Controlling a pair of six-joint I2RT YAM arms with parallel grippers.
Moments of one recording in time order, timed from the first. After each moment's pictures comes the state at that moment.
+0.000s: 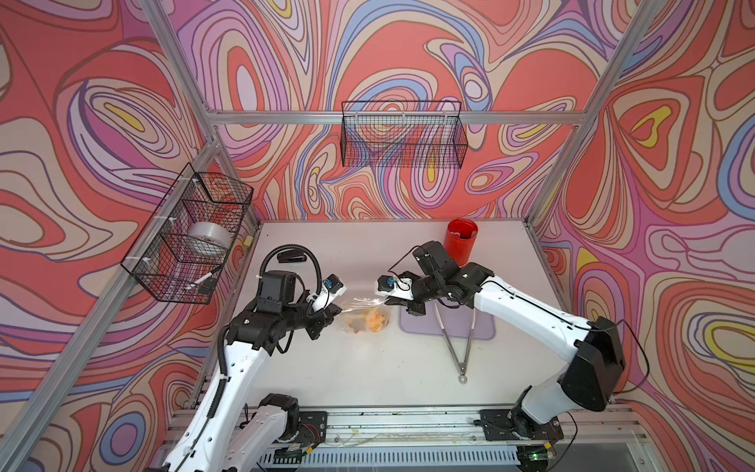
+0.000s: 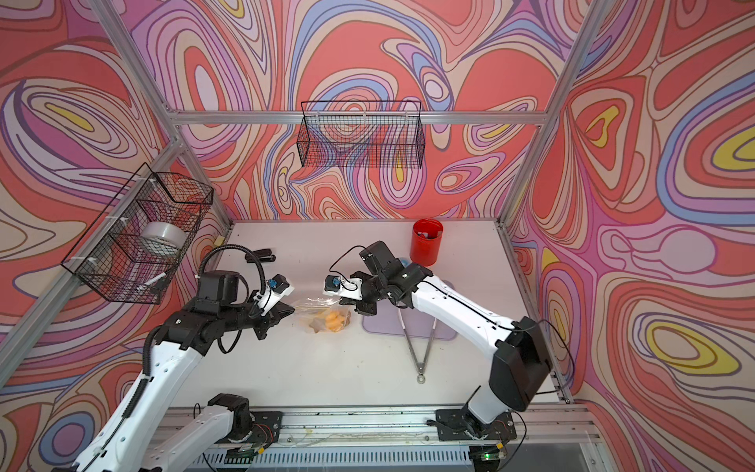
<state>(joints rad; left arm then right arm) -0.19 0.85 0.92 -0.88 0.54 0.56 0.76 1.52 1.35 -0.66 -0.52 -0.76</state>
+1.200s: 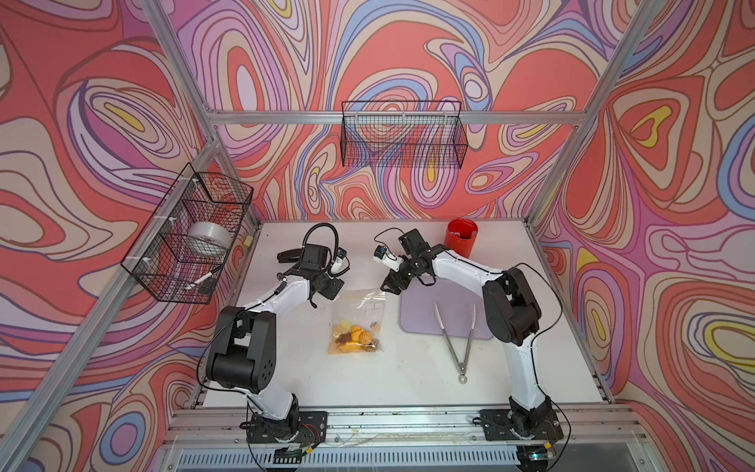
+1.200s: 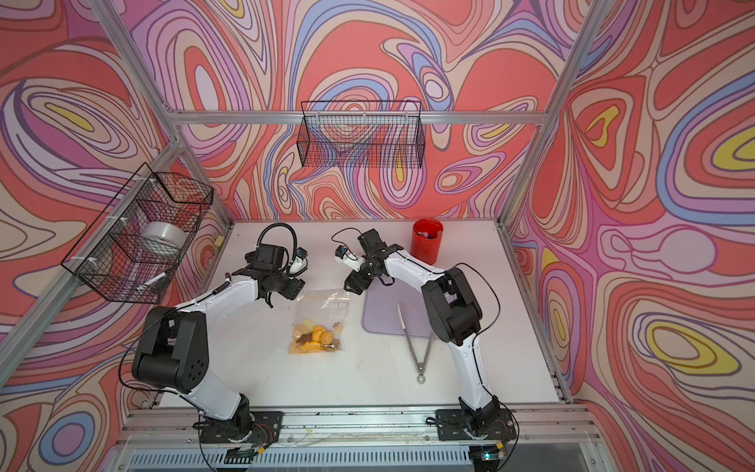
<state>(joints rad) -0.18 1.60 1.05 -0.33 -0.03 0.36 0.52 2.10 1.65 -0.49 -0.31 -0.42</state>
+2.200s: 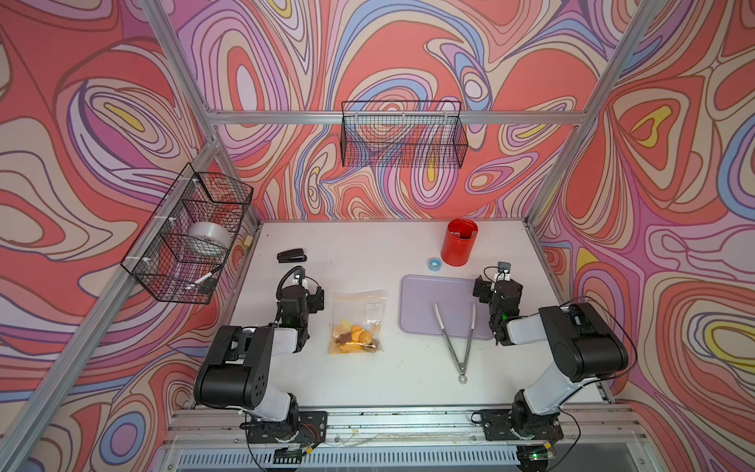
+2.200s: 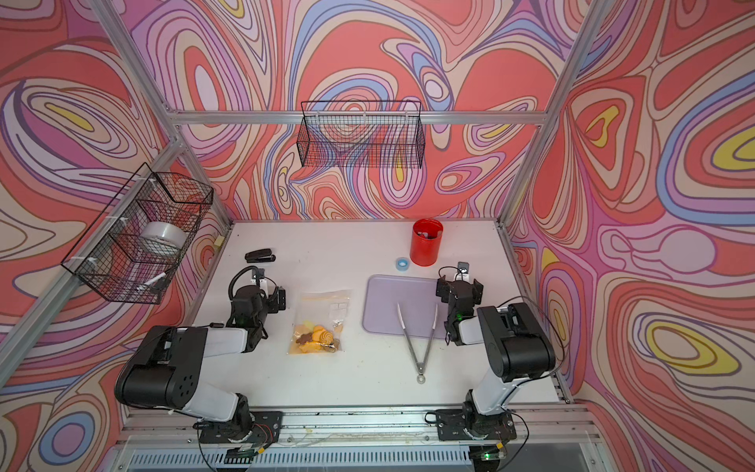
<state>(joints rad) -0.04 1.53 0.39 0.70 -0.21 0.02 0.08 1.70 0.44 0.93 0.34 0.01</state>
